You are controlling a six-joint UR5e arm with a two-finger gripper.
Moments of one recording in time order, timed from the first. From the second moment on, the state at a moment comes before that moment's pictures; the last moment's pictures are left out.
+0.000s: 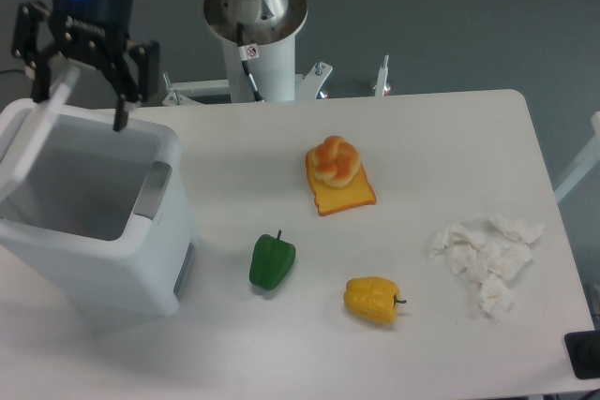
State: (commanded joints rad) arm 2.17 -1.57 -1.59 -1.04 1.22 0.30
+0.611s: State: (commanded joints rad) arm 2.21 -1.63 -1.59 -1.04 1.22 0.31
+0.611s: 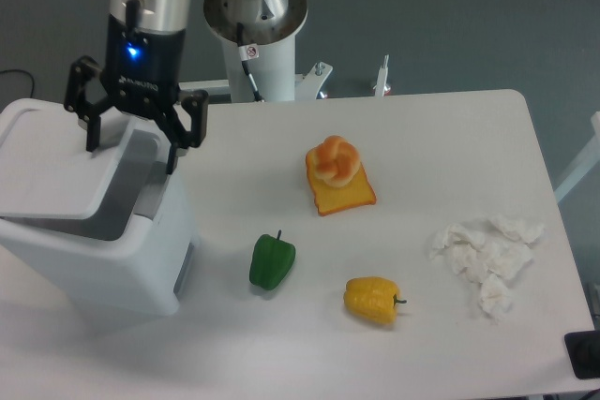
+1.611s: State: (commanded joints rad) arm 2.21 -1.68 -1.59 -1.03 1.22 0.31
